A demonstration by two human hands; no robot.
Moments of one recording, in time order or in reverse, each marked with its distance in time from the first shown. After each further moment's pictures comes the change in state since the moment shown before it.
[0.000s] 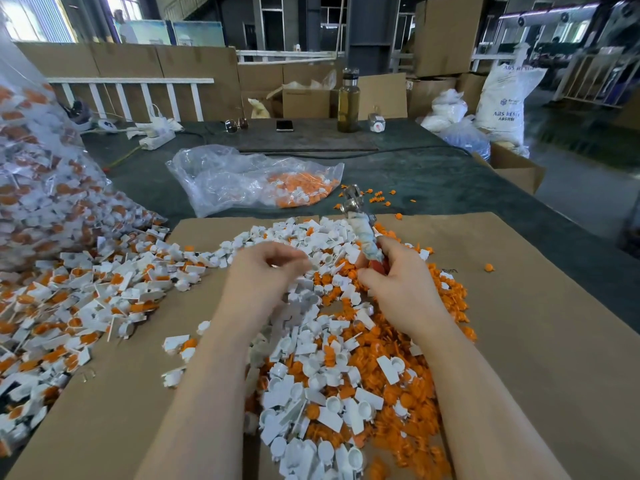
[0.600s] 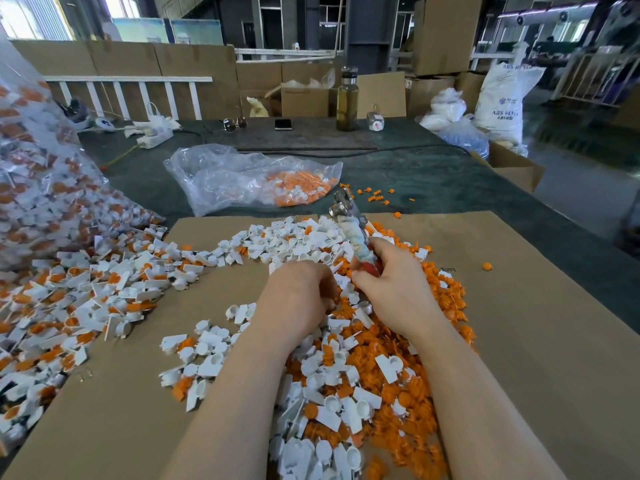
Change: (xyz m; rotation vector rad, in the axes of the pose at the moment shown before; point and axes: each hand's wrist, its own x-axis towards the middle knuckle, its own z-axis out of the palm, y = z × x) left_hand 0.007 0.011 0.039 0.859 -0.286 0.186; right_hand 0.001 -0.001 0.004 -0.055 -0.010 -0.033
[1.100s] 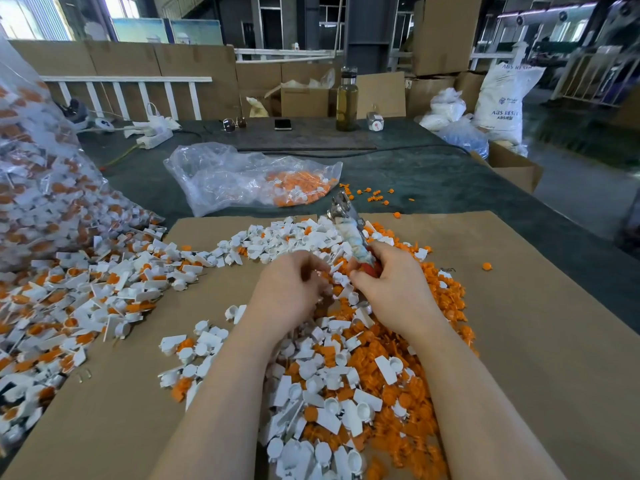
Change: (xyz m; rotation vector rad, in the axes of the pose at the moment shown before) left_hand -0.007 -0.015 0.007 -0.525 0.194 0.010; right_hand 0.003 0.008 0.003 -0.026 -0.003 0.035
